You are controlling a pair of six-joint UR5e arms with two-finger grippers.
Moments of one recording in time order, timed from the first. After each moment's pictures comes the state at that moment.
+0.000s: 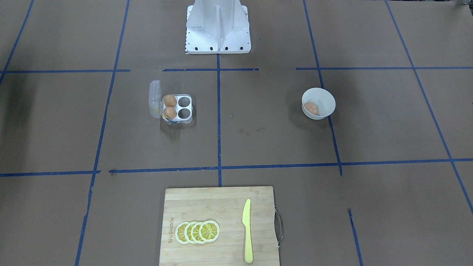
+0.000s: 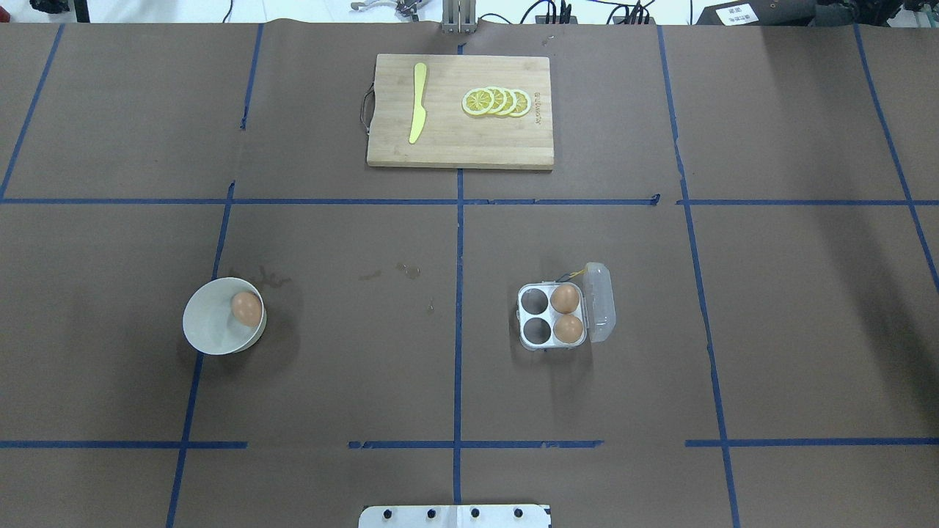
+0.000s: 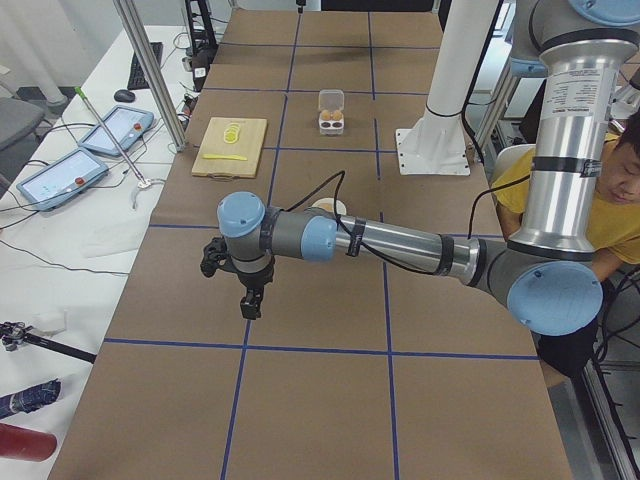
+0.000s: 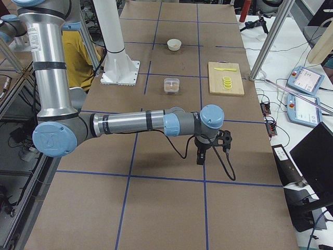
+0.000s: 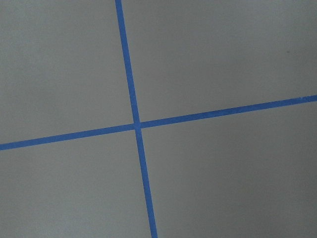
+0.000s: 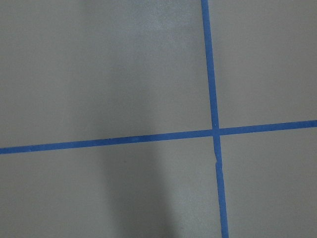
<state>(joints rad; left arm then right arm) -1.44 -1.64 -1.67 -1.61 -2.35 0.02 1.49 -1.47 1.60 -1.59 2.40 0.24</state>
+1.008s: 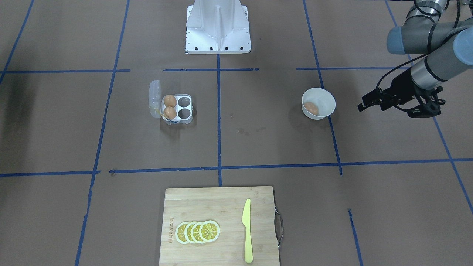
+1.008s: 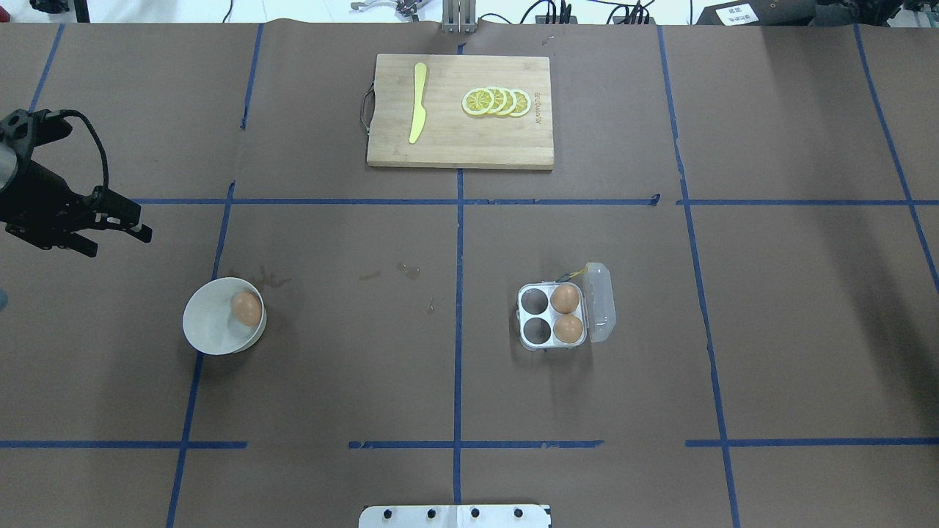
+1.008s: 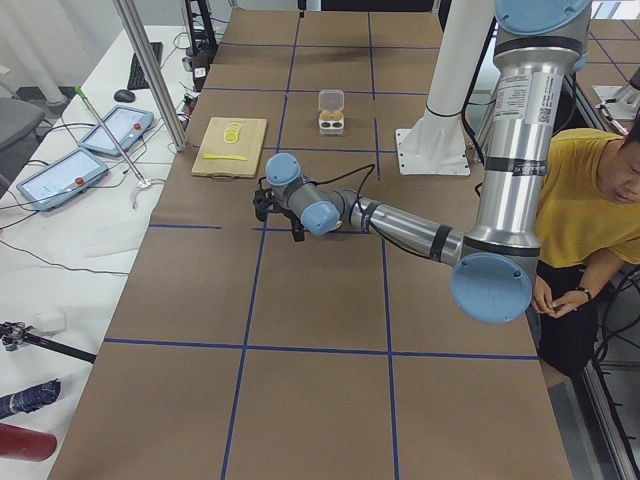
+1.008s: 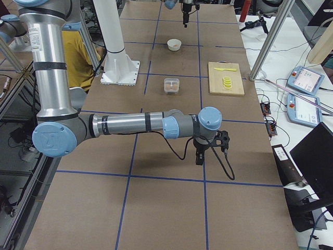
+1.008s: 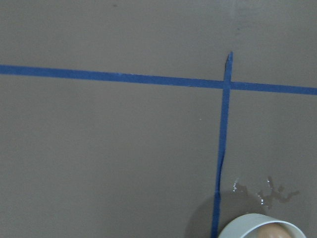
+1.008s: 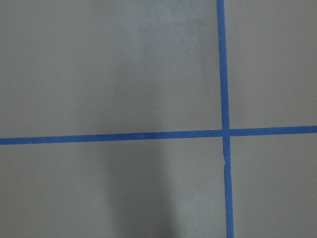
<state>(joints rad) -1.00 -1.65 -1.77 -2.02 -2.43 -1.07 1.47 -1.49 1.59 -1.50 2.41 0.23</state>
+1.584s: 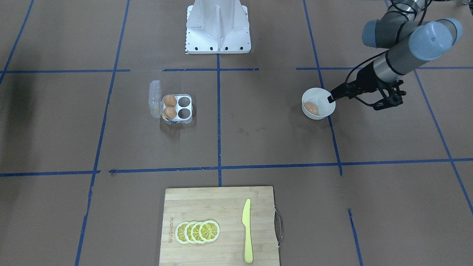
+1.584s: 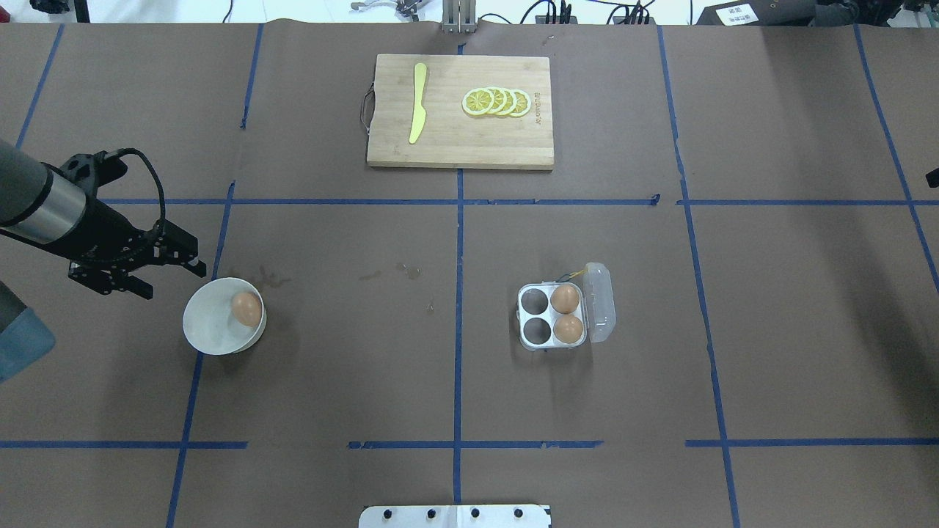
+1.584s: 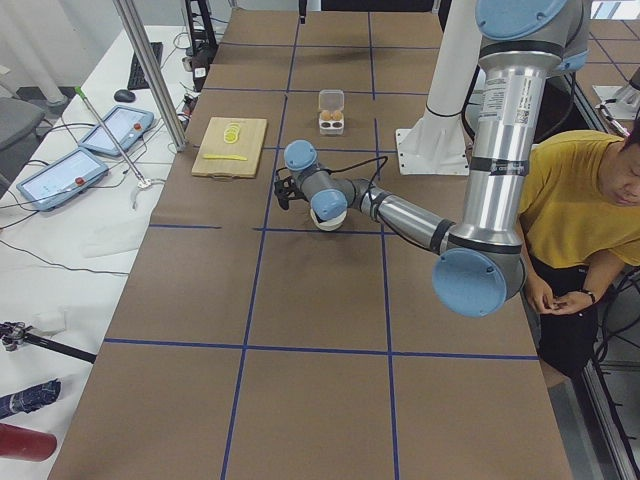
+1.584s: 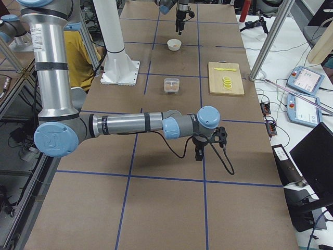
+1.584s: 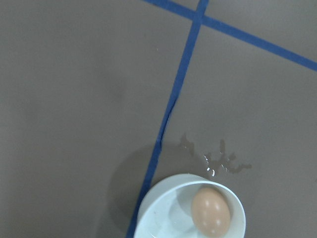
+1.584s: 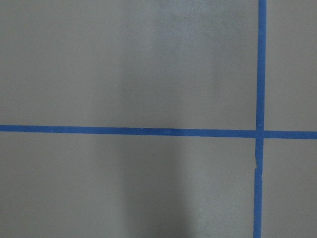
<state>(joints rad) -0.85 -1.69 -1.80 -2.04 -2.39 -1.33 1.42 -1.50 1.59 -1.47 2.44 0.24</state>
